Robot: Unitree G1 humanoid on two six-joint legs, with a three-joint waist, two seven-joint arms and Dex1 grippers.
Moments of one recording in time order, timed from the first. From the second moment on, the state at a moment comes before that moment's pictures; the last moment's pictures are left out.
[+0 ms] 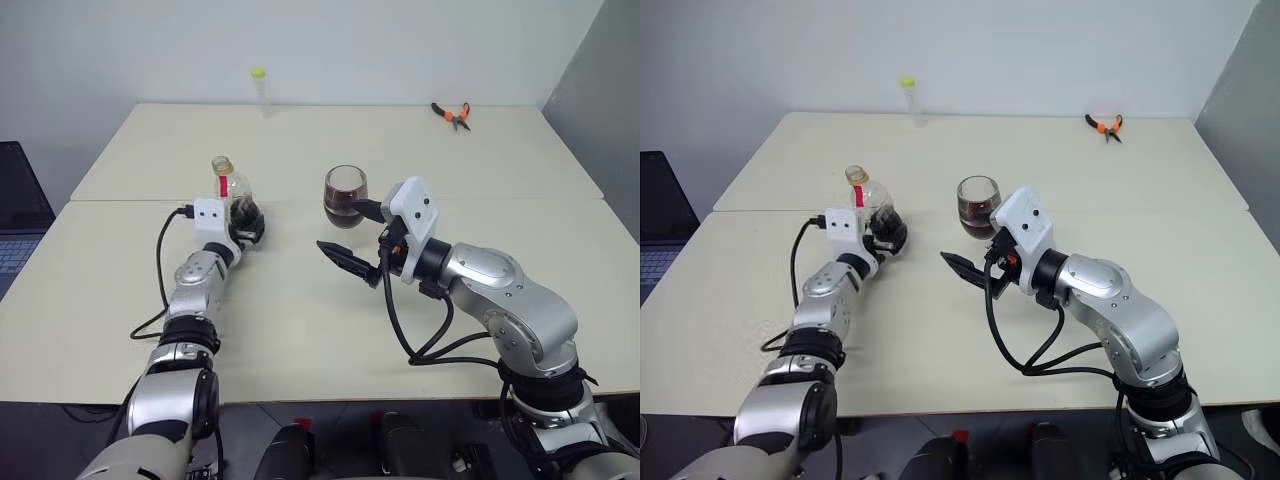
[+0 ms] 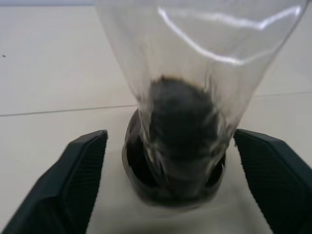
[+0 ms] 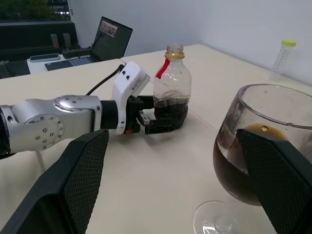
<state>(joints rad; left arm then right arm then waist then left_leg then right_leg) -0.69 0.33 0.20 0.83 -0.16 -0.07 -0.34 -0.54 -0.33 0.19 -0.56 0.42 0.84 0.46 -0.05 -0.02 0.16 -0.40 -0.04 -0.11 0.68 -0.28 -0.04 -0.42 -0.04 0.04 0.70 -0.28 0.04</state>
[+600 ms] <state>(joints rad) -0.23 0.34 0.24 0.00 -0.17 0.23 -0.20 -0.10 -0.25 0.01 -0.42 0.22 0.32 0.29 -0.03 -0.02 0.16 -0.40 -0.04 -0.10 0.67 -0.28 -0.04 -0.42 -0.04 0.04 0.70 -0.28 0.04</state>
